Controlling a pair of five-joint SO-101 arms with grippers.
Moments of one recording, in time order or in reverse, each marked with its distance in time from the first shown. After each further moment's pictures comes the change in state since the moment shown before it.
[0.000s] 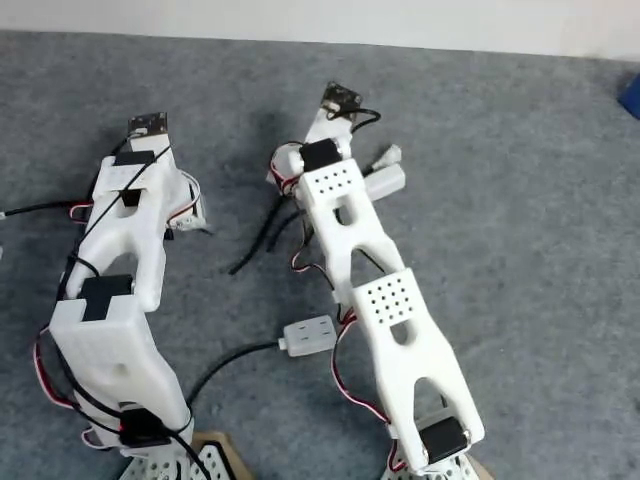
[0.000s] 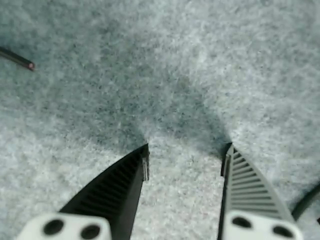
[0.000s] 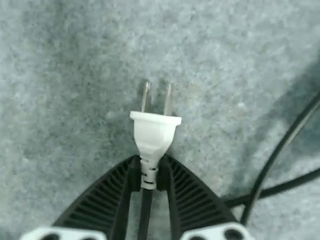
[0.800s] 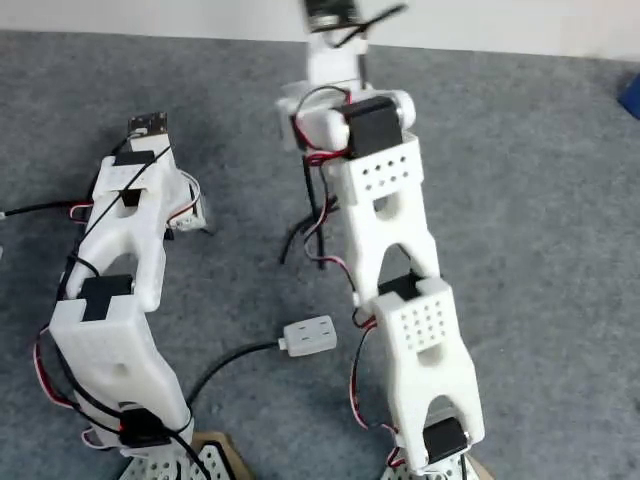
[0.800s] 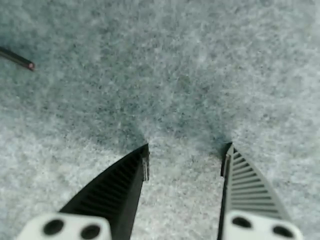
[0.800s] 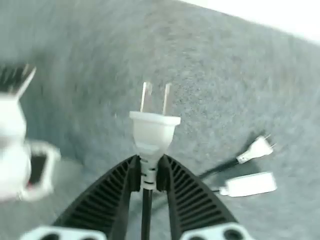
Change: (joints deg) left arm 0.0 0.0 0.0 0.0 -0.2; right arm 0.5 -33.1 -5.2 20.9 45.4
